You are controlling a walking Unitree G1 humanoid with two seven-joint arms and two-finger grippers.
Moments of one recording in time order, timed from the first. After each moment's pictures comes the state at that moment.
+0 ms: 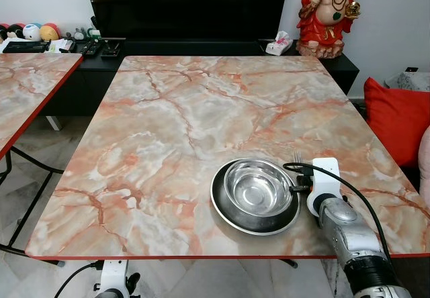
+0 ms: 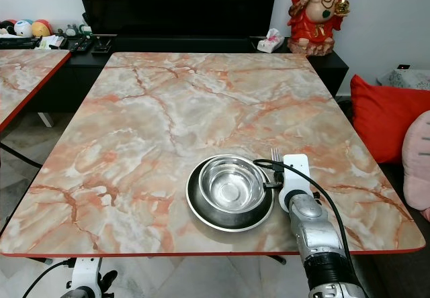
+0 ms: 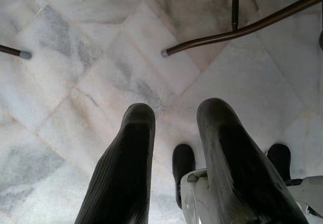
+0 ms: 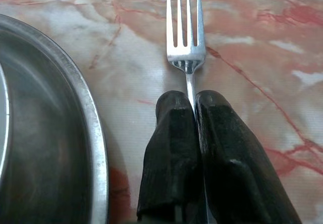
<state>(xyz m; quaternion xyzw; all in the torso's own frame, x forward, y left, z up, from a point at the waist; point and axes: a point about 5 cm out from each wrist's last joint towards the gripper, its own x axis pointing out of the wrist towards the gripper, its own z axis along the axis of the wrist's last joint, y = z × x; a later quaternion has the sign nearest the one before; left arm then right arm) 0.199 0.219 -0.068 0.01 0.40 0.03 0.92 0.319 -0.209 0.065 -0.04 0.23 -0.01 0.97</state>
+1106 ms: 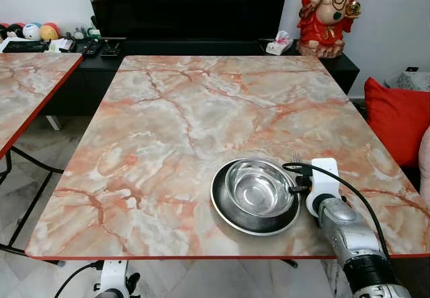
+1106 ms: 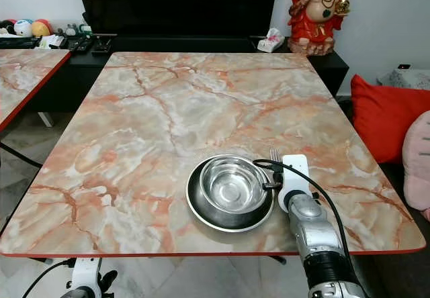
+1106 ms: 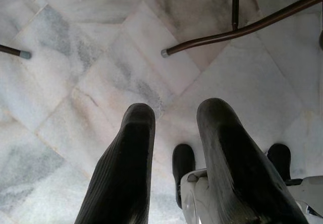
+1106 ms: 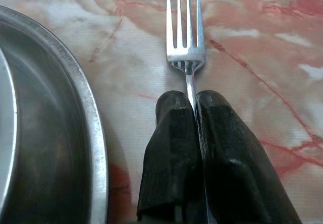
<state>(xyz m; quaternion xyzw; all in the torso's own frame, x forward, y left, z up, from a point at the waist) 0.199 0.219 -0.068 0.01 0.40 0.03 0.92 0.319 -0.209 0.062 -0.04 0.24 -0.01 0.97</state>
